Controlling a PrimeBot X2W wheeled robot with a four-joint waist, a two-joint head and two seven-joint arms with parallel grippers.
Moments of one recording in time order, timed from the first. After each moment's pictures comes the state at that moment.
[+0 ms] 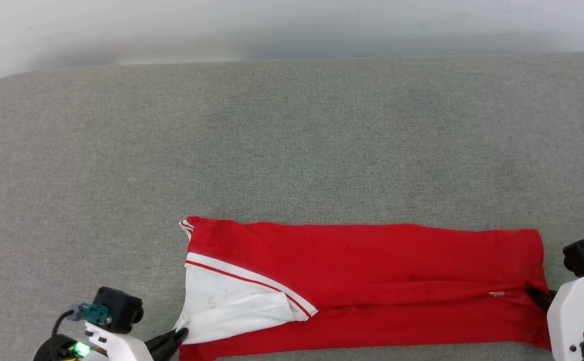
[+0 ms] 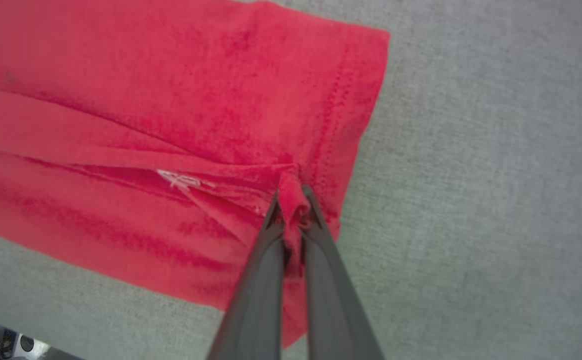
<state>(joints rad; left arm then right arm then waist) -0.01 0.83 -0.56 -0.24 -0.89 0.07 0.33 -0.09 -0.59 0.20 0.11 0.54 0.13 0.57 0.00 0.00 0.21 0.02</state>
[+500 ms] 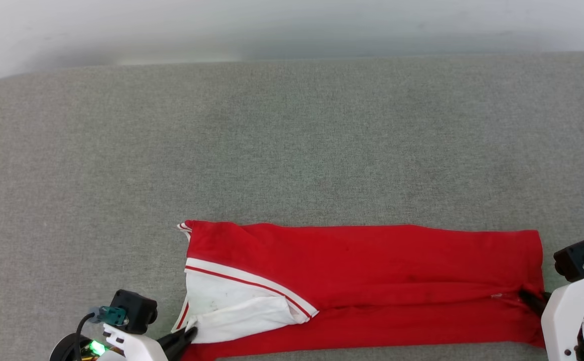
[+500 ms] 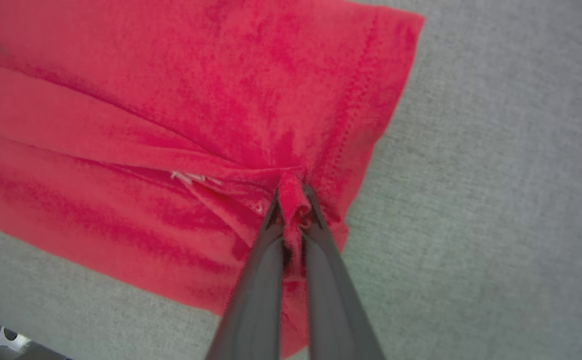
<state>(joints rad) -0.06 0.74 -0.62 -0.10 -0.83 0.03 0.28 -0.13 -0.64 0.33 0.18 0.57 0.13 0.48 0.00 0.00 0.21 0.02</state>
